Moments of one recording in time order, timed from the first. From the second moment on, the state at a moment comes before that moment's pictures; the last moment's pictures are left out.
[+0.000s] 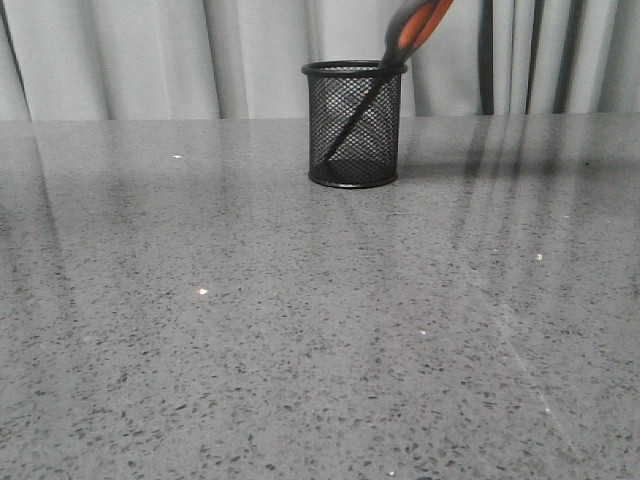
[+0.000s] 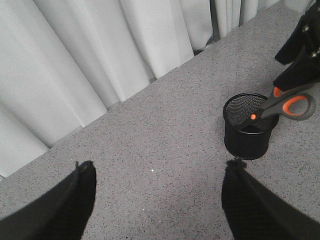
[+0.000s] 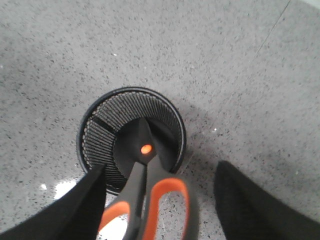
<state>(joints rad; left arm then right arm) -0.10 1.30 -1.77 -0.40 1.11 0.59 0.27 1.83 -2.00 0.26 1.14 -0.33</state>
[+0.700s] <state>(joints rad) -0.10 1.30 -1.77 -0.40 1.15 0.60 0.24 1.55 -1.91 0.26 1.06 -0.22</state>
